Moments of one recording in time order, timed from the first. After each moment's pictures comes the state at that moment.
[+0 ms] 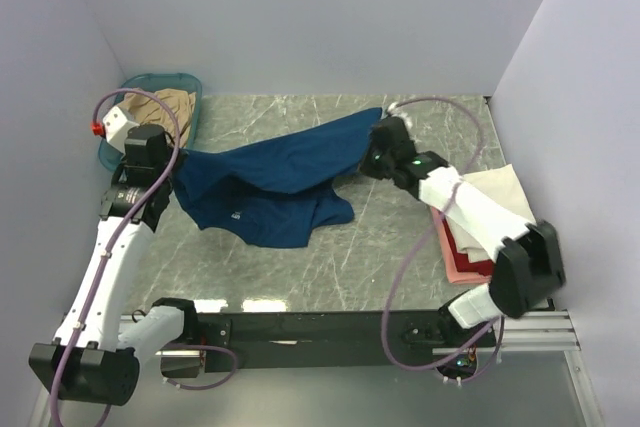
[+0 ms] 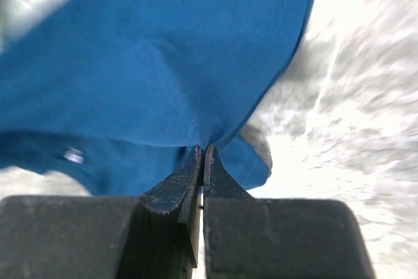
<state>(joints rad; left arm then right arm) -0.10 0.99 1.05 -0.50 -0.43 -0.78 0.52 1.51 1.14 -0.38 0.14 0.71</state>
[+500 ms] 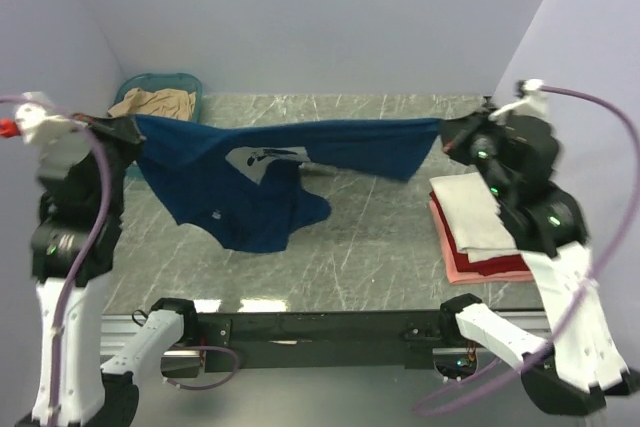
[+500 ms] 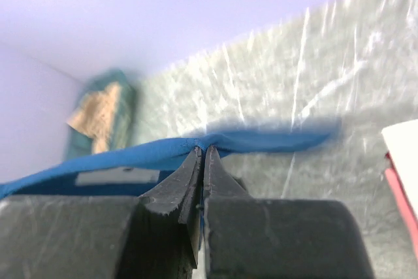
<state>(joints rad) -0.09 0.86 1.43 -0.66 -0.40 -0.74 0.33 0.95 1.42 -0.68 0.18 0.62</state>
